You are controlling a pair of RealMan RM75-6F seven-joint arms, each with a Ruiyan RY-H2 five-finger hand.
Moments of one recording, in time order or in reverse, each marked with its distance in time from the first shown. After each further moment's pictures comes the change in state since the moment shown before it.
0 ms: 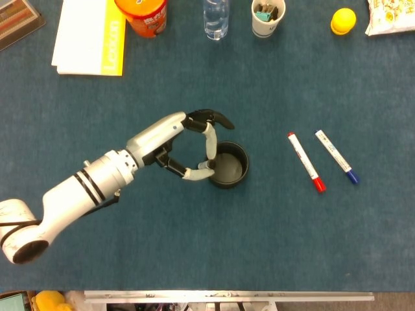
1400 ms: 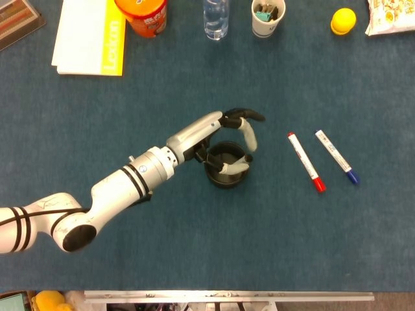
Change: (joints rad) left arm -0.040 -0.201 -0.142 0.085 -0.206 -0.185 0.154; right arm -0.012 0.018 0.003 0.039 0.019 0.007 0.059
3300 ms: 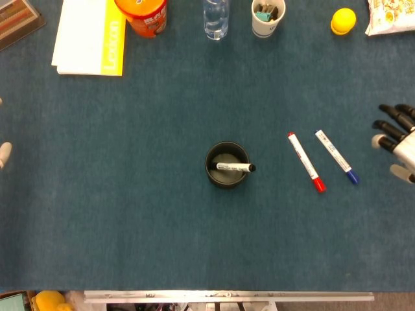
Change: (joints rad) left arm 0.672 0.307 0.146 0.060 0.050 0.762 0.823; right arm 0.250 -0.110 -0.120 0.201 -0.470 -0.164 -0.170
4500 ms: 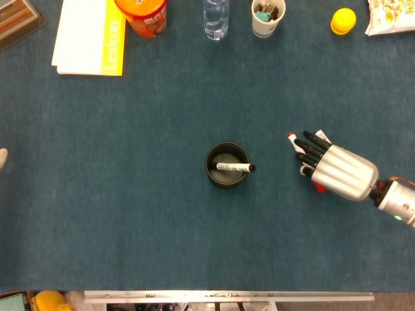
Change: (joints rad) left arm 0.051 0.050 -0.037 -0.034 0.019 -0.058 -0.073; right arm 0.181 -0.428 -0.110 0.427 -0.126 -0.051 -0.075
